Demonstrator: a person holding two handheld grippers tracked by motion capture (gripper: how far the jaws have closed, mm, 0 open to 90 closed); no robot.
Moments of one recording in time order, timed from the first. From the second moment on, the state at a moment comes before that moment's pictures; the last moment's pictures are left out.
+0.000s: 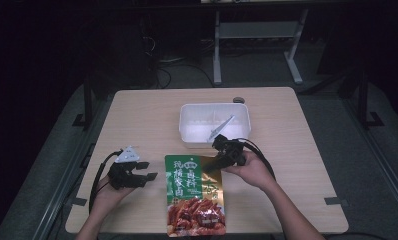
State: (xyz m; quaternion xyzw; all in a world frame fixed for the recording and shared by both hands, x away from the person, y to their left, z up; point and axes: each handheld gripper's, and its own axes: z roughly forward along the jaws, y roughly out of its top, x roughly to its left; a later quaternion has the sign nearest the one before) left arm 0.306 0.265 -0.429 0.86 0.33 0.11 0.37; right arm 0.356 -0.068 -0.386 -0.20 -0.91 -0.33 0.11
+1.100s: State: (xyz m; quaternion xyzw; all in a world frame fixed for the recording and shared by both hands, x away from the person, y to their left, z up) left arm 0.310 0.269 -0.436 0.86 0.35 0.11 0.35; right arm 0.330 -0.085 -0.293 -0.17 -0.91 -0.37 0.04
